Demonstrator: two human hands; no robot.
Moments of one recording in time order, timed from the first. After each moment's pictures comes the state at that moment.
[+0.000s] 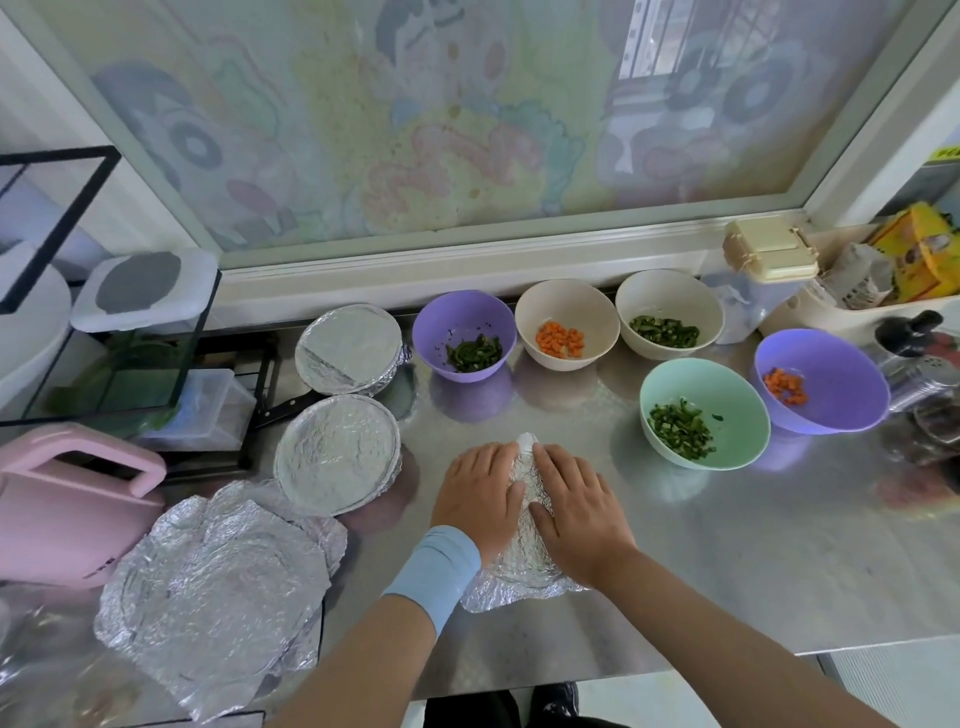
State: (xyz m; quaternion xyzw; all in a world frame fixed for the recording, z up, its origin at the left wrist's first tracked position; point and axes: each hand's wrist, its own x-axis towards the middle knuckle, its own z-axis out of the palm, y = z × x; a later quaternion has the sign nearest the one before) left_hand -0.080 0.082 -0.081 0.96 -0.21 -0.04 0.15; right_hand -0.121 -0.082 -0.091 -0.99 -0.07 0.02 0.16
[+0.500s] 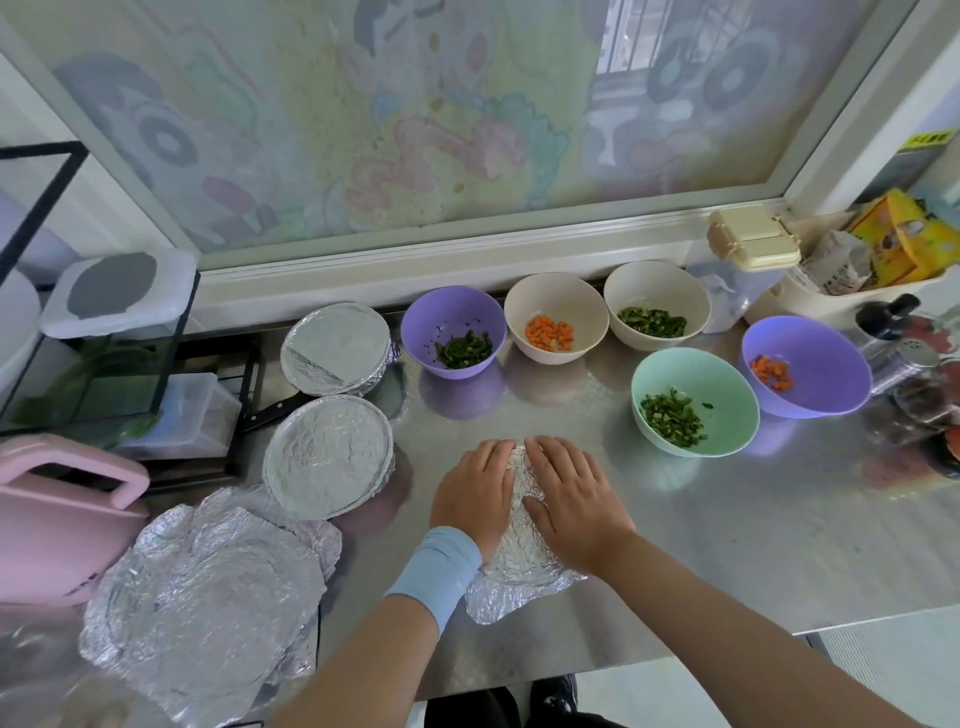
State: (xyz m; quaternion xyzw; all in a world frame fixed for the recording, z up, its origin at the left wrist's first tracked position) left_hand -0.081 0.081 -0.090 0.96 -0.19 -0.03 0.19; right_hand -0.118 -0.081 -0.084 -0.99 -0.10 0.03 0.10
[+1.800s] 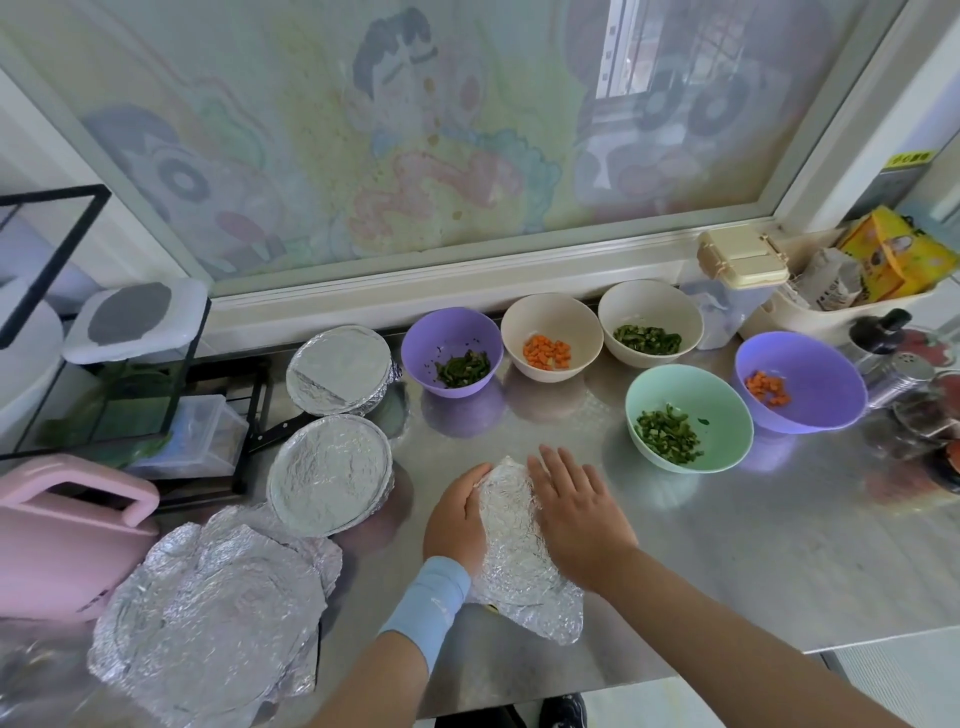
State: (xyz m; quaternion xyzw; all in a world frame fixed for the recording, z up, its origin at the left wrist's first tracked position) left_hand -0.095 0.084 -0.084 0.86 0.07 -0.11 0.50; right_hand -0.117 -0.088 -0.072 -0.99 -0.07 0.13 0.09
